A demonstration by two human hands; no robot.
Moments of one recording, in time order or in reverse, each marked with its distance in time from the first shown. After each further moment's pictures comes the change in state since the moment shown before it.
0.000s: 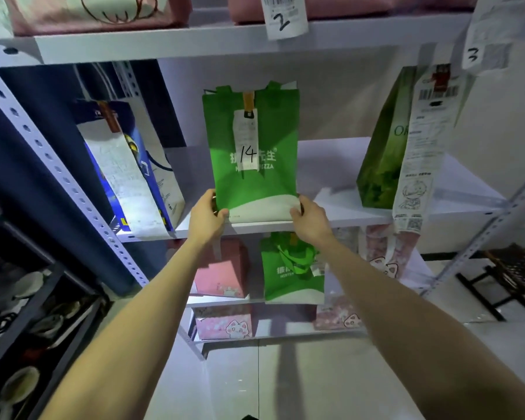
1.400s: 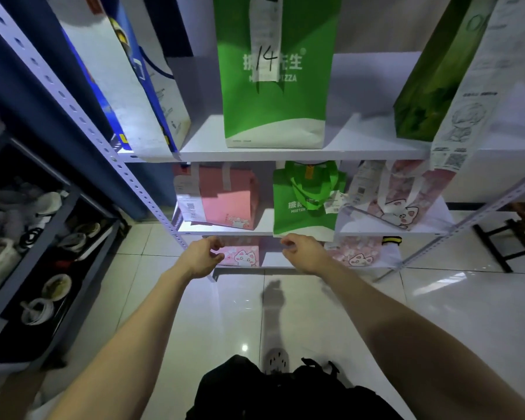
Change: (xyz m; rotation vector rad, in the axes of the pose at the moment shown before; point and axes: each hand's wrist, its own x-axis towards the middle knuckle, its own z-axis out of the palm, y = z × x) left_hand -0.180 -0.138 0.015 0.429 -0.623 -0.321; right_hand -0.147 0.088 0.097 -0.171 -0.607 0.042
